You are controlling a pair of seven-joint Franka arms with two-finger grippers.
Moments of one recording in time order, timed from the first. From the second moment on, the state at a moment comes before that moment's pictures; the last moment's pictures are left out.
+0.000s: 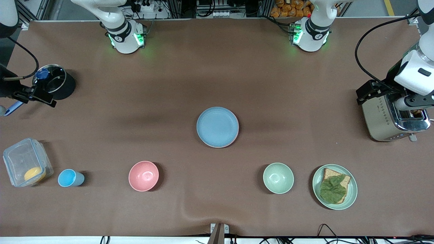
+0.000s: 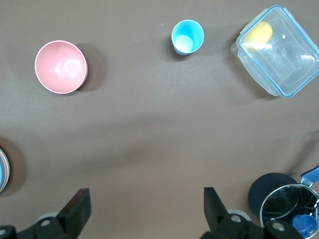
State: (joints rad) left arm 0.09 0.08 -0.24 -1.49 0.06 1.62 -0.22; right arm -0.04 0.05 -0.02 -1.60 0.01 1.64 0.11
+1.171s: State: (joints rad) left arm 0.09 0.08 -0.24 -1.49 0.05 1.61 -0.20; right arm -0.04 0.05 -0.02 -1.60 0.01 1.63 0.11
